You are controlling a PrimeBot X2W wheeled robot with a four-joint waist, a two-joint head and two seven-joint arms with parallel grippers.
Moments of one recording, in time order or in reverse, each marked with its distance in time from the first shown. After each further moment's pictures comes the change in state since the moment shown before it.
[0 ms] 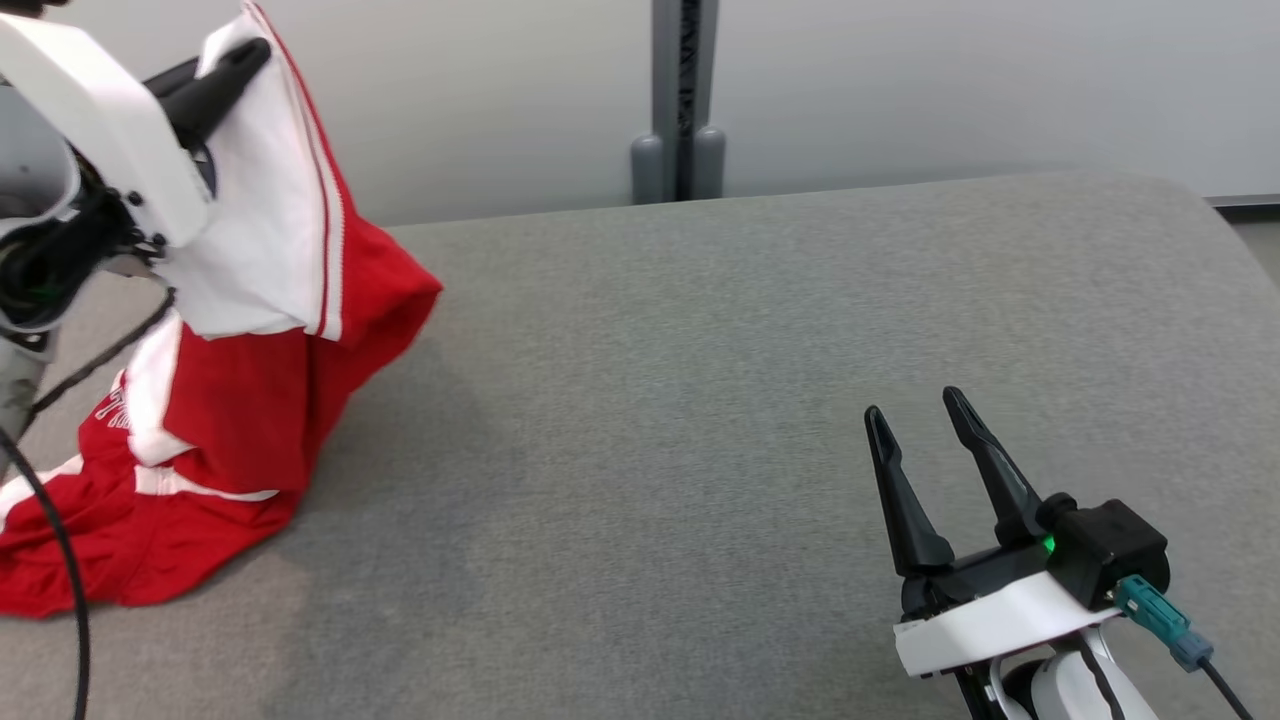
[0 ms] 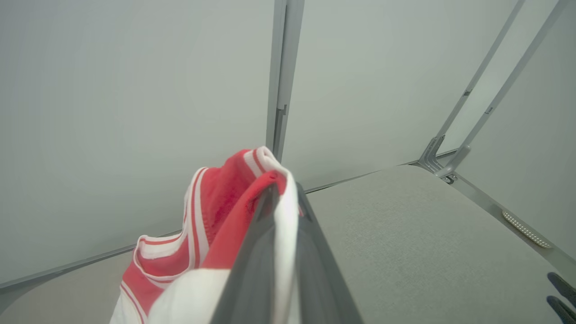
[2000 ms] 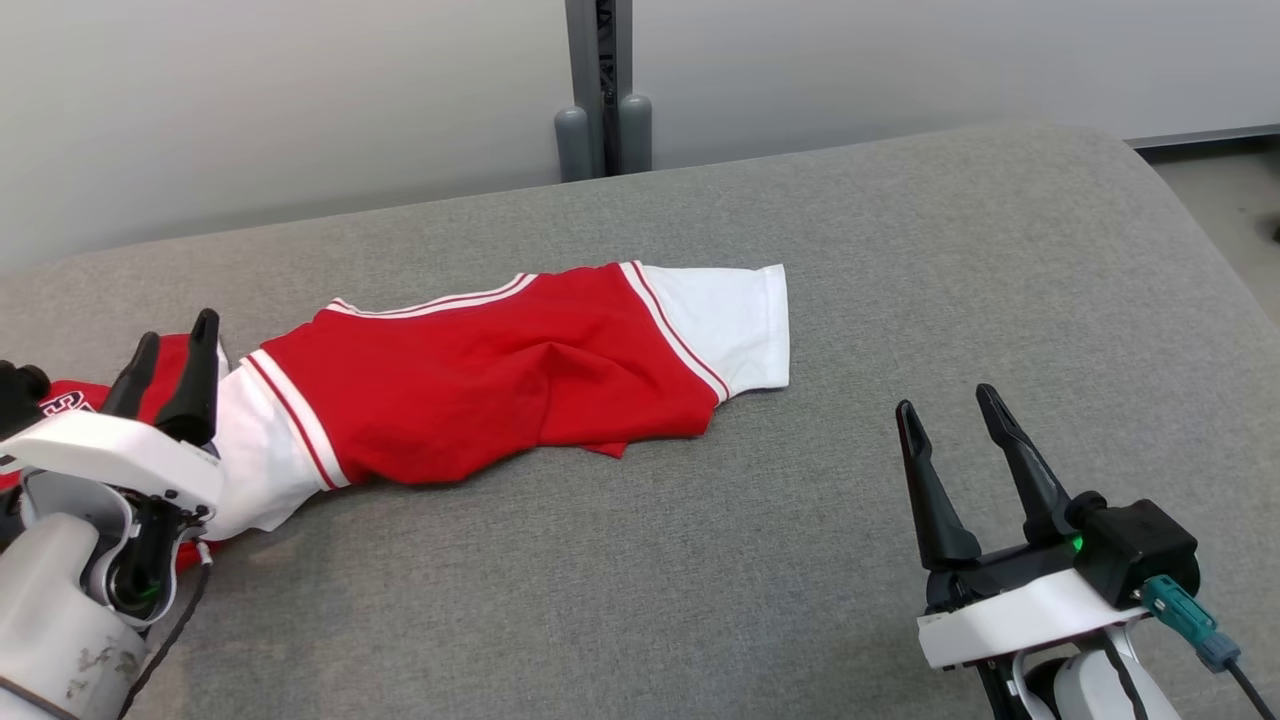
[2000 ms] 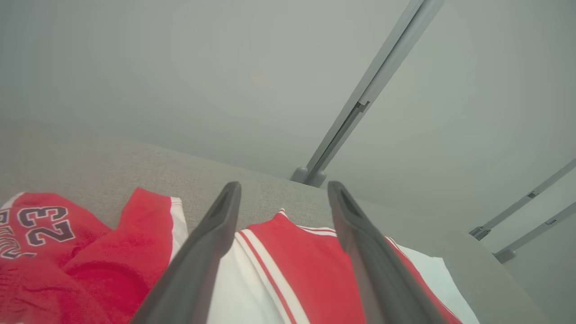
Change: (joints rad) left arm 0.423 -0.125 0.062 0.305 -0.133 0.001 -0.674; right arm 0.013 0.000 -0.046 -0.005 -0.013 0.000 0.000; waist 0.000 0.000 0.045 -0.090
